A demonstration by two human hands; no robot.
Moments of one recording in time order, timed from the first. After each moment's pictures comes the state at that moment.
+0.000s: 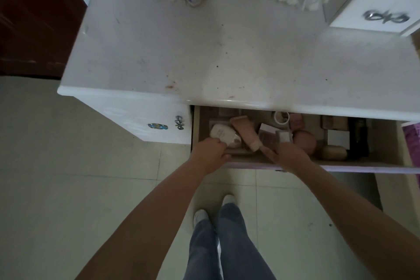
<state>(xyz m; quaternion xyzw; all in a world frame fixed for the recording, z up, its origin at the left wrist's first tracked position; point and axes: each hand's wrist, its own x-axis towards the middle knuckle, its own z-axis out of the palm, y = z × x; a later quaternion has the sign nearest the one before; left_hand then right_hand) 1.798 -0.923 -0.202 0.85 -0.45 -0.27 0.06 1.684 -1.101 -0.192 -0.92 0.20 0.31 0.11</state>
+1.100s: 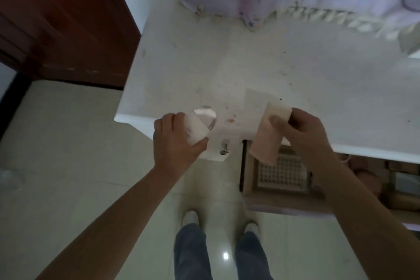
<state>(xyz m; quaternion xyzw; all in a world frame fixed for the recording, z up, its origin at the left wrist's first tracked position) 1.944 -0.813 -0.150 0.96 -0.21 -0.01 0.19 1.847 -1.017 -0.098 -0.80 0.33 -0.04 0.50</state>
